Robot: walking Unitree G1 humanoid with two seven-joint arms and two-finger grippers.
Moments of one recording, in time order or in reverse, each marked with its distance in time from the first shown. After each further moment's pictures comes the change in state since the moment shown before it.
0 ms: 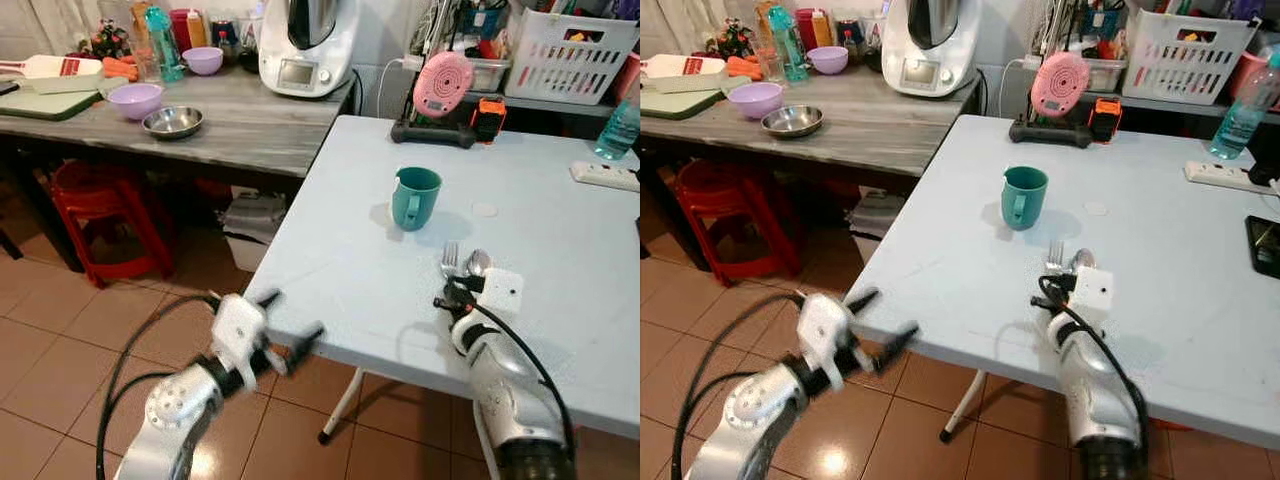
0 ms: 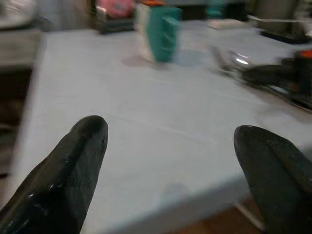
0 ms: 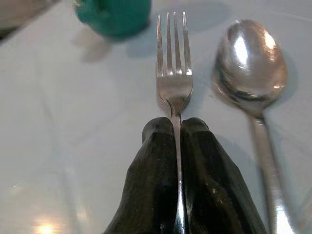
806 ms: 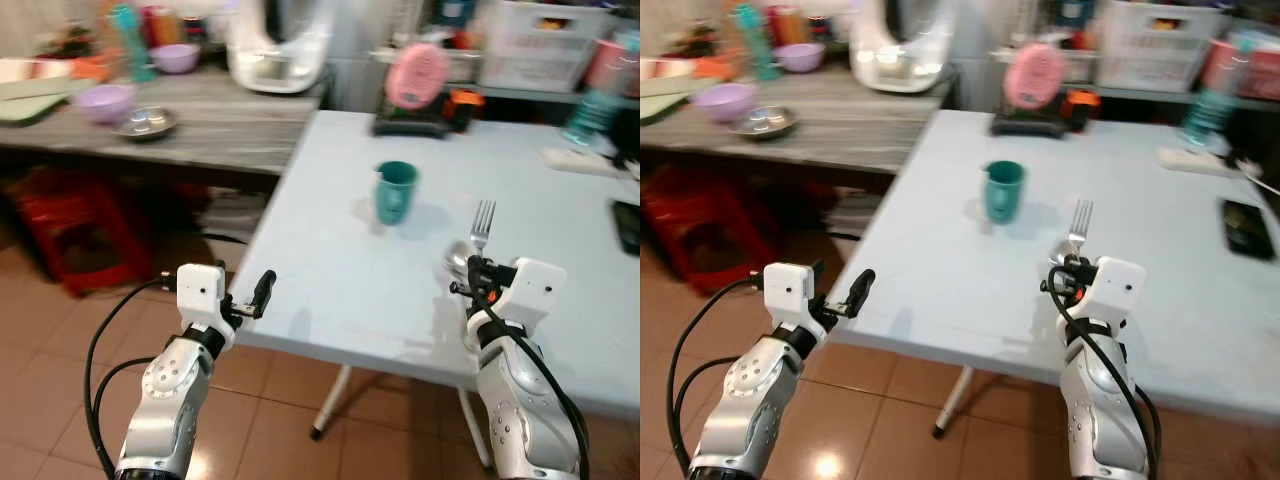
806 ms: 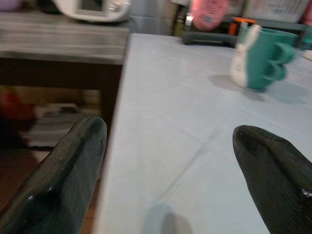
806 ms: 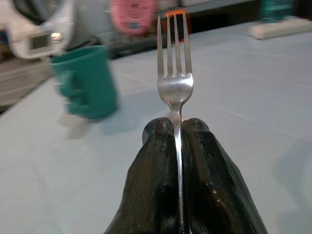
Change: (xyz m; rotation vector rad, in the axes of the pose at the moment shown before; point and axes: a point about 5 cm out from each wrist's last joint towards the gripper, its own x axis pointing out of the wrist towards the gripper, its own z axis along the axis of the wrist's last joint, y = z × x) left arm 0.011 0.038 0.000 -0.143 -0.033 0.358; right arm -0.036 0.011 0.034 -0.038 -0.258 -0.033
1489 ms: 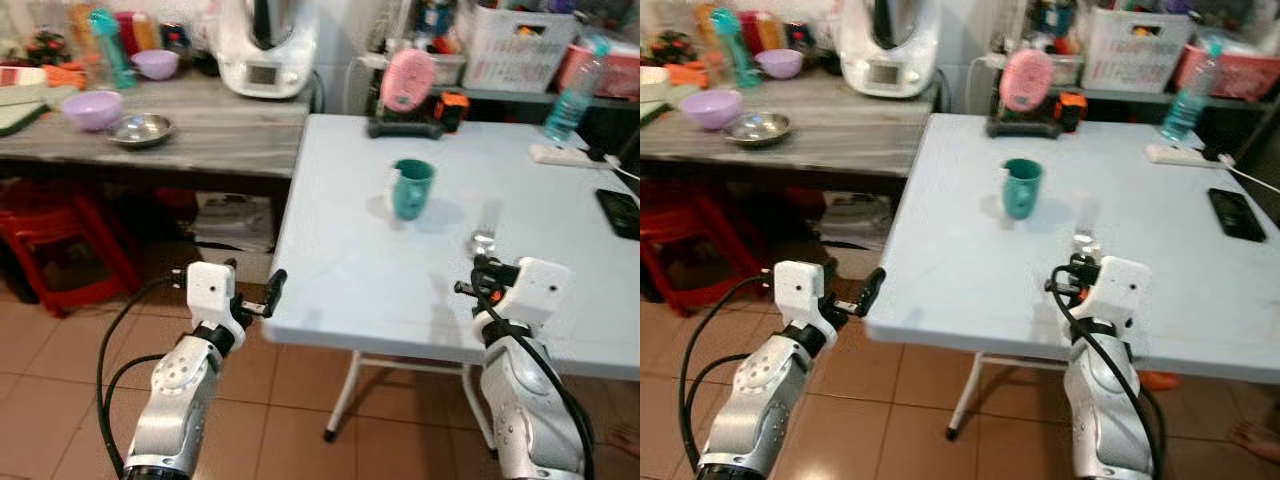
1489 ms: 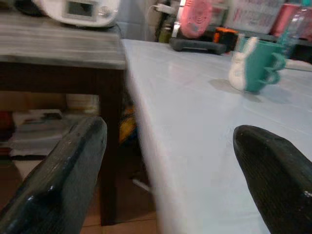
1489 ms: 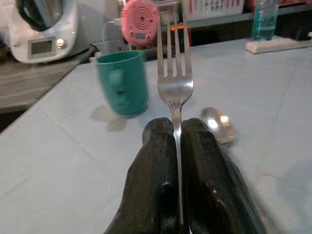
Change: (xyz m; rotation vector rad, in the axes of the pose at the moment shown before) left arm 0.002 -0.004 0.000 -0.012 0.003 -0.020; right arm 0.001 0.000 0.002 -0.019 -0.013 -0.002
